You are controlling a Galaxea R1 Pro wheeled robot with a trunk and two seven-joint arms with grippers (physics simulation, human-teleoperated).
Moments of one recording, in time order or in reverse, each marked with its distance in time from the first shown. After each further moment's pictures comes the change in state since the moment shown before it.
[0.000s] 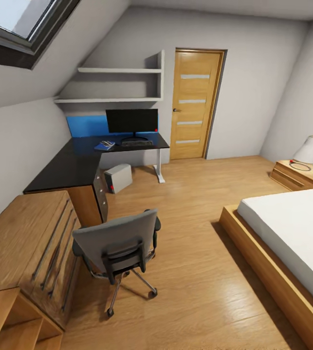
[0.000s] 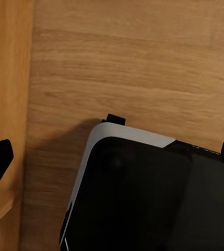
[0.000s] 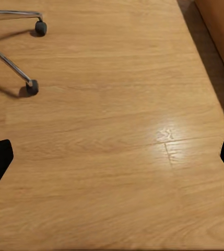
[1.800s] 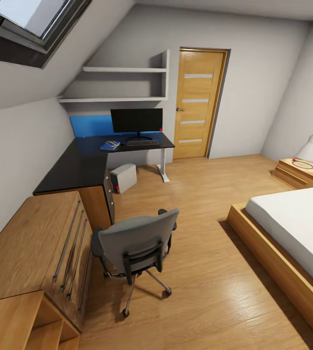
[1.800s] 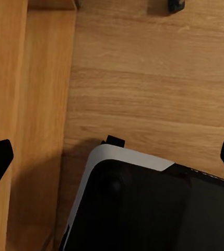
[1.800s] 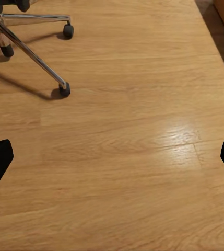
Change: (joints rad) left arm 0.000 -0.001 0.005 -0.010 0.007 -0.080 0.005; right arm 0.000 0.002 0.009 0.001 0.008 -0.001 0.000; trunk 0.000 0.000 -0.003
